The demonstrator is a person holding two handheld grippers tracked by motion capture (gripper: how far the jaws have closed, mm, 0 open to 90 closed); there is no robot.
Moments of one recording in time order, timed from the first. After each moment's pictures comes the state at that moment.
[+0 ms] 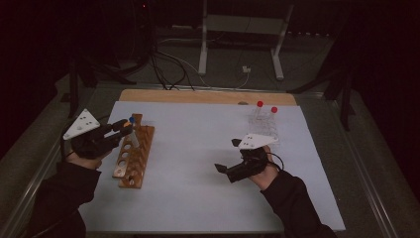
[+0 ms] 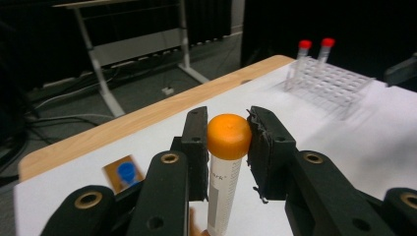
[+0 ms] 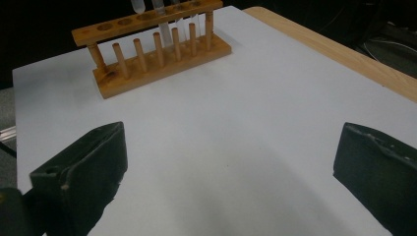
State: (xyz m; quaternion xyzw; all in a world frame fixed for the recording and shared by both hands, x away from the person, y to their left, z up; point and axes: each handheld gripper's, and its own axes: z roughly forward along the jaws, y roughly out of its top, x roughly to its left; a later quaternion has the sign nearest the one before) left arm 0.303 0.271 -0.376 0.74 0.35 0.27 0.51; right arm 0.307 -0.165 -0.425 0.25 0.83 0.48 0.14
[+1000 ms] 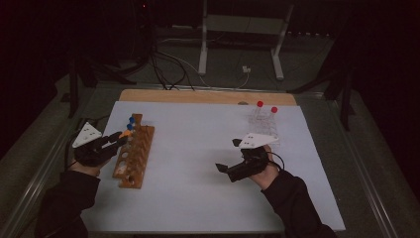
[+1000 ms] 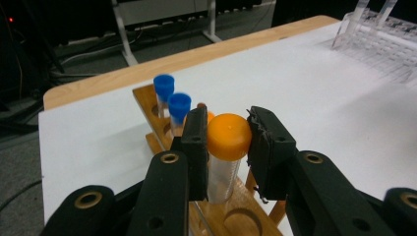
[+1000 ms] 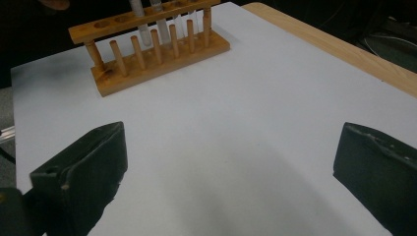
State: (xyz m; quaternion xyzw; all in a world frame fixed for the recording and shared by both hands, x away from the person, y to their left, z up) left arm 0.315 0.287 -0.438 0.74 0.40 0.26 0.47; right arm 0.309 -0.168 -0.426 0.26 0.83 0.48 0.14
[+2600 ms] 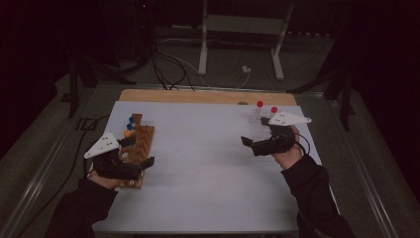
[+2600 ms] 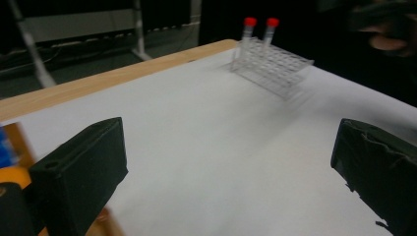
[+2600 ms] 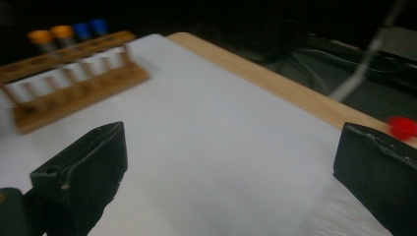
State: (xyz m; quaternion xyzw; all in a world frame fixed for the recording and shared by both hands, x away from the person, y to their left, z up) left arm 0.281 0.226 -0.419 0.76 0.32 0.17 0.54; right arm 0.346 -0.234 -0.393 0.32 0.78 0.49 0.21
